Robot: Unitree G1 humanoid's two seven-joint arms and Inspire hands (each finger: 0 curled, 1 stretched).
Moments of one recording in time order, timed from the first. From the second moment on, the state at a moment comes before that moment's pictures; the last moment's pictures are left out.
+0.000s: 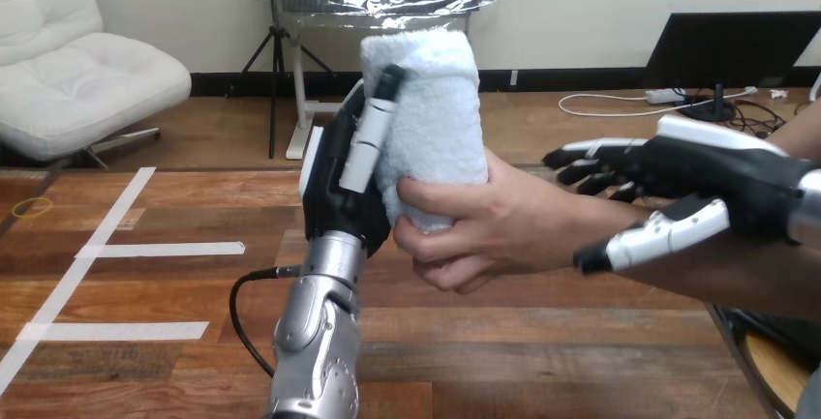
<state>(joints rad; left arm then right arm) -0.49 -0.16 0.08 0.73 -0.36 -0.46 -0.25 -0.31 -0.81 -0.05 -0.07 -0.07 0.15 0.86</state>
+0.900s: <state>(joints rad) -0.15 -0.05 0.04 0.22 -0.23 -0.51 -0.18 0.00 -0.46 -0.17 -0.19 0.06 -0.15 0.38</state>
